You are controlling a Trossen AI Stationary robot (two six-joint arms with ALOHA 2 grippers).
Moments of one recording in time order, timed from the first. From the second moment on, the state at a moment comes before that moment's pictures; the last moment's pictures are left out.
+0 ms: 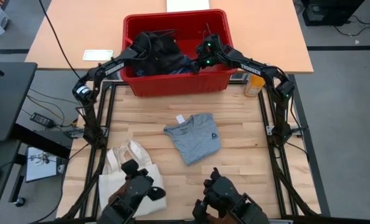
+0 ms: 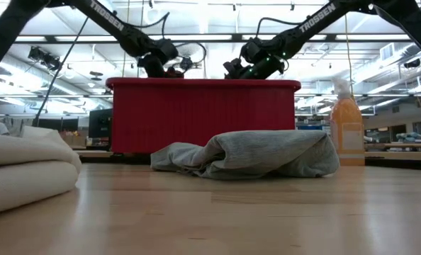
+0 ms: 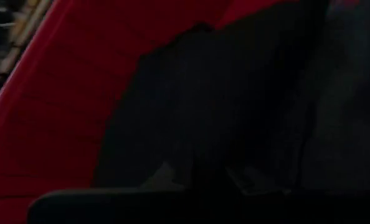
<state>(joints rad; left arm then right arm) 0.90 1.86 1.59 -0.34 -0.33 0.51 -0.80 1.99 1.70 -0.31 -0.47 0.18</state>
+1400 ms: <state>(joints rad) 0.81 1.70 1.59 -0.23 0.00 0.26 -0.70 1.94 1.70 -0.12 -0.10 -0.53</state>
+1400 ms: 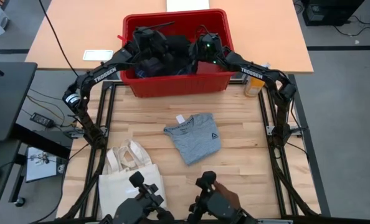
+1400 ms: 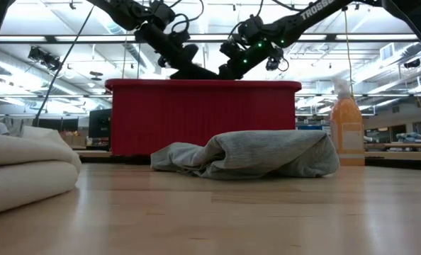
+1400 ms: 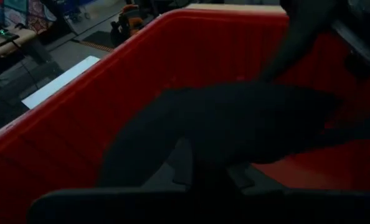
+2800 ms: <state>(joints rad) 0.71 1.60 1.79 -0.59 0.42 0.19 -0.64 1.60 1.70 -0.63 -0.19 -0.59</state>
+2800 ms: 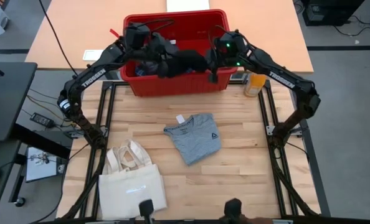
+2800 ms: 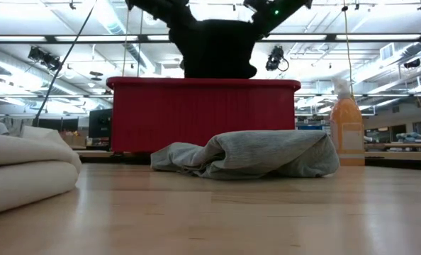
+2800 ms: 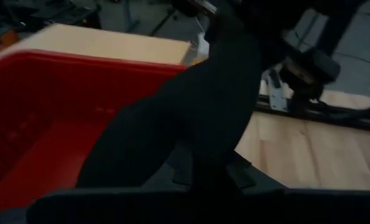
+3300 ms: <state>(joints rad) 0.47 1.64 1.79 -0.86 0.35 0.23 -0.54 1.54 1.70 -1.04 -0.26 -0.60</state>
